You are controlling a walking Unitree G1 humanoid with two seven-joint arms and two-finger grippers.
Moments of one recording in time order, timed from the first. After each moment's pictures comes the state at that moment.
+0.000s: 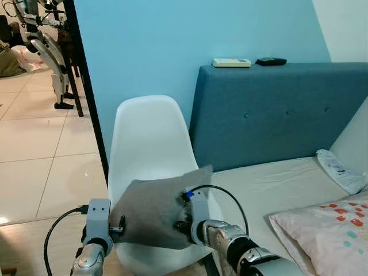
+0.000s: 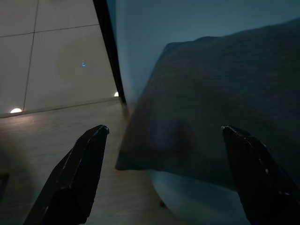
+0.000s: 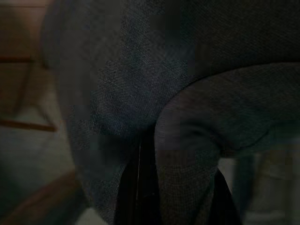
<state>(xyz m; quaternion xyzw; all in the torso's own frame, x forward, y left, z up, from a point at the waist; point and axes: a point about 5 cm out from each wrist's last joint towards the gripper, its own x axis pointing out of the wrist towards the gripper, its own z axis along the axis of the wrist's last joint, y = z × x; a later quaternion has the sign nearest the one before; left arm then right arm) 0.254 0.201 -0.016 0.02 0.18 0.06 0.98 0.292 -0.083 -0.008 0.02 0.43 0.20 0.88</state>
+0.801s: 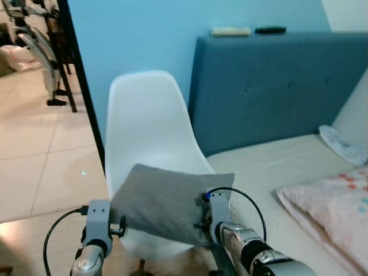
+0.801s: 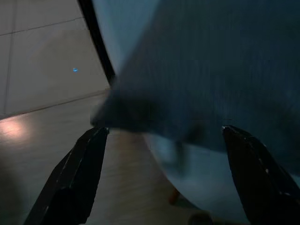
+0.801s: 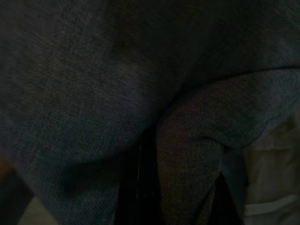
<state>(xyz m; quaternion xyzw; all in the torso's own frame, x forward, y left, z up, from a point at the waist) 0.249 0.200 -0.015 0.03 0.17 0.05 0.98 0.291 -0.112 -0.014 0.00 0.42 0.12 0.90</state>
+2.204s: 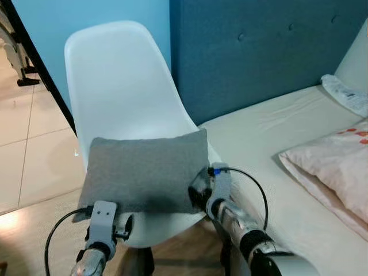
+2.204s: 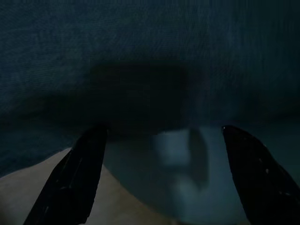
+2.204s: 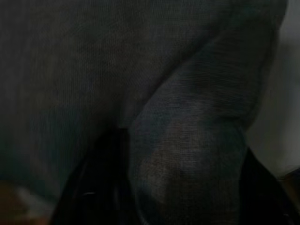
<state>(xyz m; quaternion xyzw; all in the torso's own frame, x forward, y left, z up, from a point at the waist) 0.243 0.187 0.004 0.04 0.14 0.00 0.99 0.315 -0.108 0.019 0.13 0.27 0.20 0.93</state>
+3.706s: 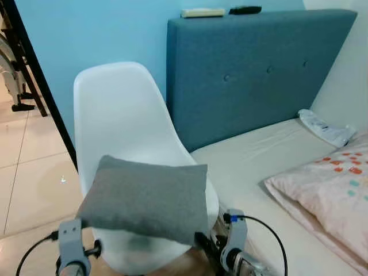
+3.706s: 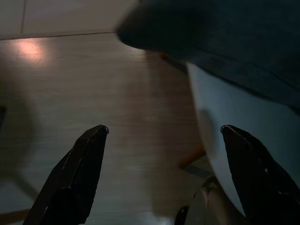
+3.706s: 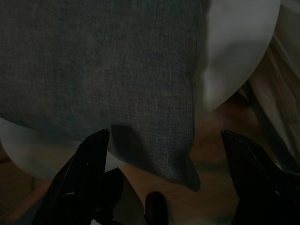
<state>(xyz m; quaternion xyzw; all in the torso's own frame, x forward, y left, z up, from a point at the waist) 0.208 0.250 -0.048 -0.04 0.29 0.21 0.93 0.240 -0.147 -0.047 0.18 0.34 0.13 0.91</state>
